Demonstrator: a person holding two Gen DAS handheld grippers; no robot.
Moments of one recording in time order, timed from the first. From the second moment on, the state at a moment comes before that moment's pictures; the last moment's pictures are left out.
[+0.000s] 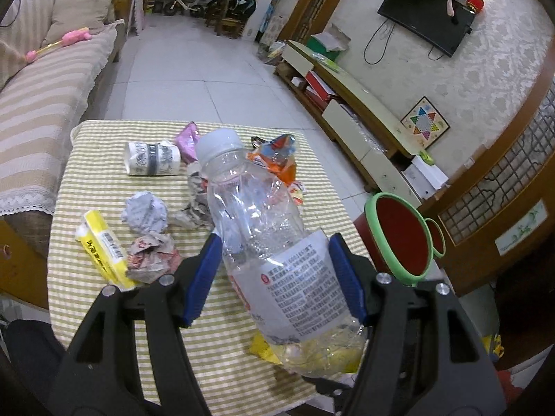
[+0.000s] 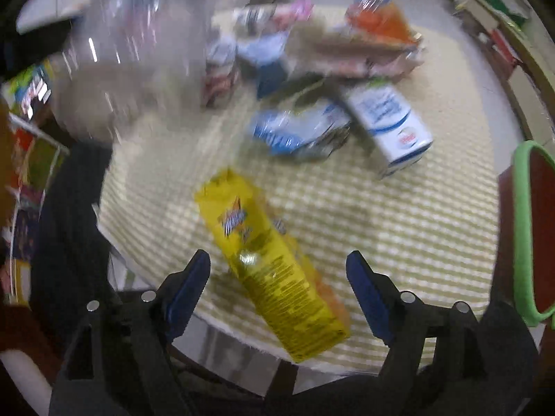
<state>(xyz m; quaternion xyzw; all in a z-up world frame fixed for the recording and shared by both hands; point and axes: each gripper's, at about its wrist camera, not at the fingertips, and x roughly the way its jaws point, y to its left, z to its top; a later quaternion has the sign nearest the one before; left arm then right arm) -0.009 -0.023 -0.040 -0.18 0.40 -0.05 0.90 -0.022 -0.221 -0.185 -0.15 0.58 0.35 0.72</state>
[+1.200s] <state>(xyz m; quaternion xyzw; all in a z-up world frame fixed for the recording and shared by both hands) 0.147 -0.295 -0.085 -0.08 0.46 -0.30 0.83 0.056 -0.539 -0.131 0.29 0.45 -0.04 0.84</state>
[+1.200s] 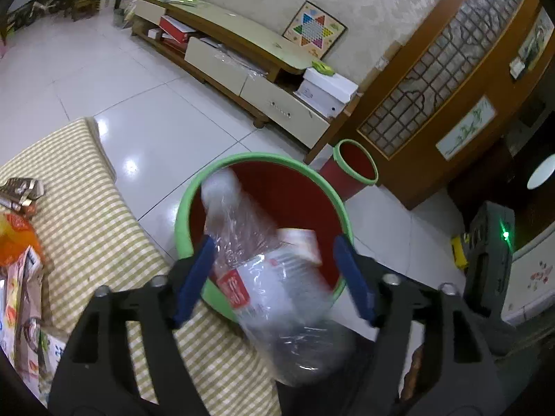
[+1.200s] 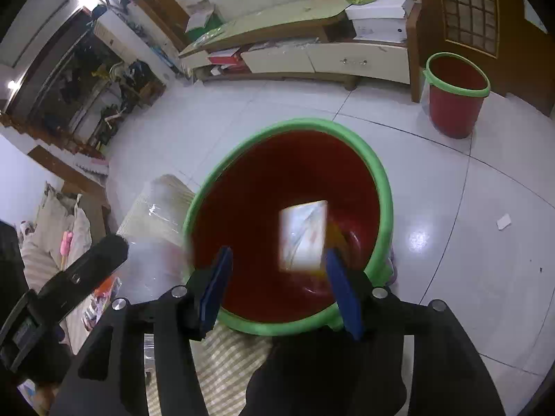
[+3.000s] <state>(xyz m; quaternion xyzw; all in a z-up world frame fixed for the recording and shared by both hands) -0.051 0.112 -0.167 -0.27 0.49 0.08 0.82 0.036 -0.183 -0.105 -0.01 0.46 0.27 0.84</state>
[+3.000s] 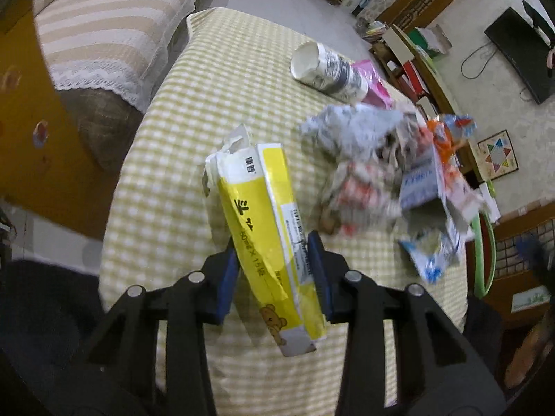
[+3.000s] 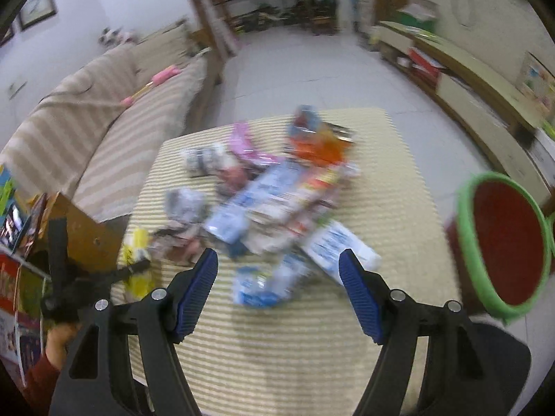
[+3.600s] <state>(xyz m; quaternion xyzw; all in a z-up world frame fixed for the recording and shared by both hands) -0.056 0.113 -0.182 -0.28 0.49 0.07 0.82 0.099 0.002 -0.168 -0.08 0.53 0.36 0.76</state>
